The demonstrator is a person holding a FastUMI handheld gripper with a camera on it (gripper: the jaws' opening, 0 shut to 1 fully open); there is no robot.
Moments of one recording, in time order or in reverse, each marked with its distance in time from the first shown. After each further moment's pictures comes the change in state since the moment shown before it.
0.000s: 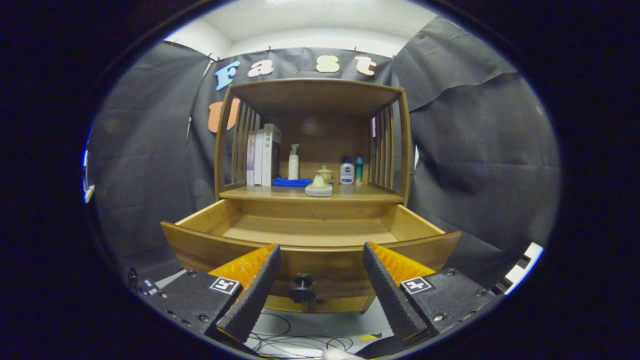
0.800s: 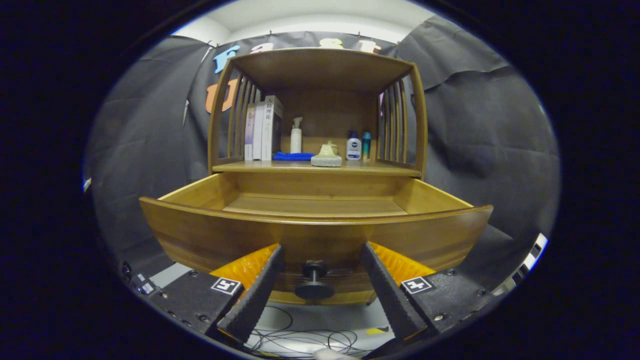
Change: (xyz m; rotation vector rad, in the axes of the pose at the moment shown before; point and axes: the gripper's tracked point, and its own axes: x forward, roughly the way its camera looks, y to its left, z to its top) arm 0.045 0.015 -0.040 0.009 0.068 -0.006
